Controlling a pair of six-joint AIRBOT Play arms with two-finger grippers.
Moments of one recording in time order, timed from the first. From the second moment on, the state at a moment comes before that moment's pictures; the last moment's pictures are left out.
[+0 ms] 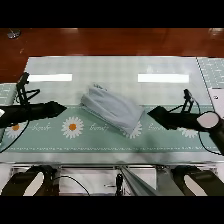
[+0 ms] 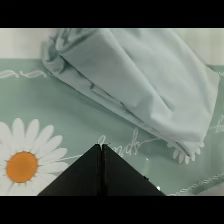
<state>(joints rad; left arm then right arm) 0.06 -0.76 0.61 0.82 -1.02 -1.29 0.09 -0.86 0.46 -0.87 0.78 1.73</state>
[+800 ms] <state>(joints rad) -0.05 -0.76 0.58 0.77 -0.92 -1.29 0.26 -1.47 0.91 -0.52 0.95 1.30</state>
